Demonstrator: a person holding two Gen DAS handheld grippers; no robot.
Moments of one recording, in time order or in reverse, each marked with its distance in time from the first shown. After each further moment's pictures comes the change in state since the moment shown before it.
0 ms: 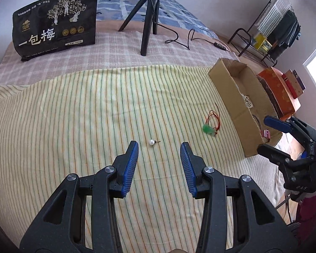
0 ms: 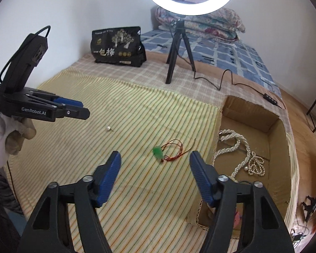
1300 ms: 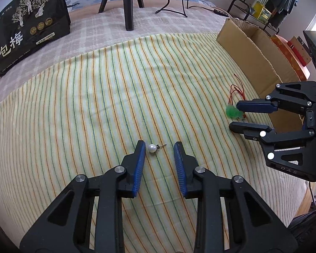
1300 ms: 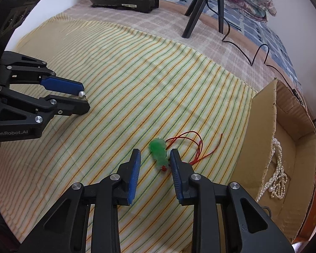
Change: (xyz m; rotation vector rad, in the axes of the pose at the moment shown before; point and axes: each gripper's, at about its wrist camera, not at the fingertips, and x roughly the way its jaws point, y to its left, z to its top) left arm 0.076 -0.010 0.001 0.159 0.103 0.080; right arm 0.106 0.008 0.007 -0.145 0.295 -0.037
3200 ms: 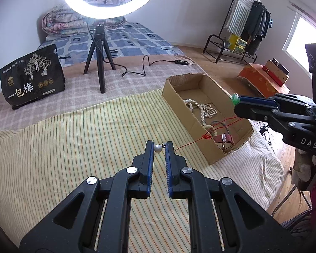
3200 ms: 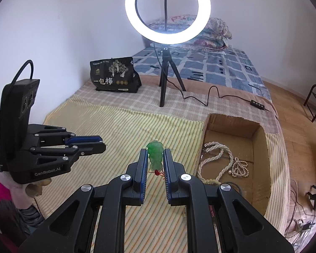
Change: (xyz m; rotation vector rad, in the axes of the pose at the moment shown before) left arm -0.136 -0.082 -0.005 0.038 -0.296 -0.091; right arm -0.176 -0.038 -0.043 0.261 -0.408 0.056
